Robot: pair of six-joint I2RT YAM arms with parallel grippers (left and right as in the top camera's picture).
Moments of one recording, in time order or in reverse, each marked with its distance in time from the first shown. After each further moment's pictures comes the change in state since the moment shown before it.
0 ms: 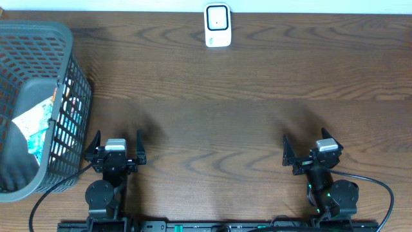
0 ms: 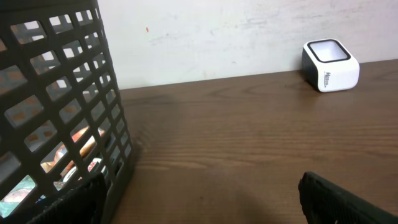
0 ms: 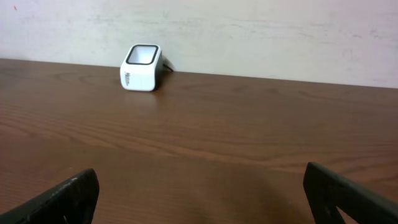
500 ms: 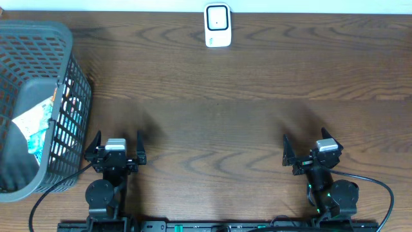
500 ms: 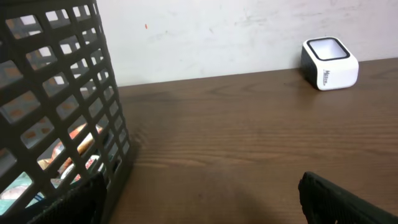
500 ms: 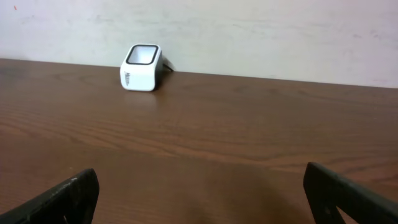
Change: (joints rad) left arm 0.000 0.009 0.006 -0.008 0.001 -0.016; right arm 0.000 0.000 0.000 0.000 0.000 0.000
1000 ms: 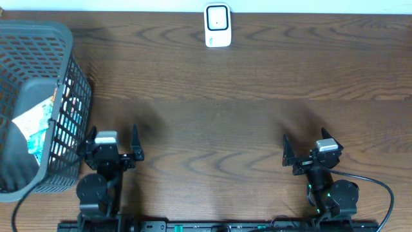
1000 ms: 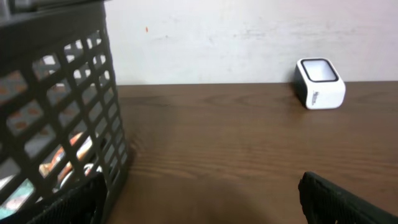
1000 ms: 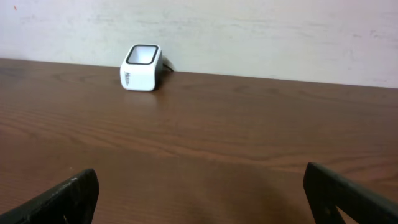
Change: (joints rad) left arm 0.000 0.186 0.198 -0.041 0.008 -0.085; right arm 0.000 0.000 0.000 0.000 0.000 0.000
